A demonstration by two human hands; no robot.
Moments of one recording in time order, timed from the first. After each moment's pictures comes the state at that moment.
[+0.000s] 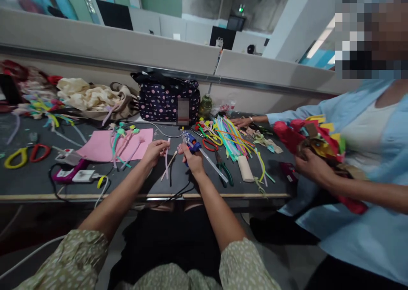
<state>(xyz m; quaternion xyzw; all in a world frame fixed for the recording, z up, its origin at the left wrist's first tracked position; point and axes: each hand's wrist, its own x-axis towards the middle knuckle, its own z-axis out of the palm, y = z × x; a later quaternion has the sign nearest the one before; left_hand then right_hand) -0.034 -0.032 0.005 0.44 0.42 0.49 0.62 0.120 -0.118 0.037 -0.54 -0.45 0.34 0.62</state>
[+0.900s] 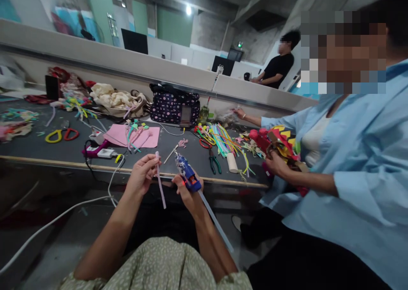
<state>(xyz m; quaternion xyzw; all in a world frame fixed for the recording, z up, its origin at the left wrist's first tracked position) -0.069 -0.265 0.060 0.36 0.34 0.60 0.63 0.089 -0.345 0.065 -0.49 -0.55 0.33 0.60</state>
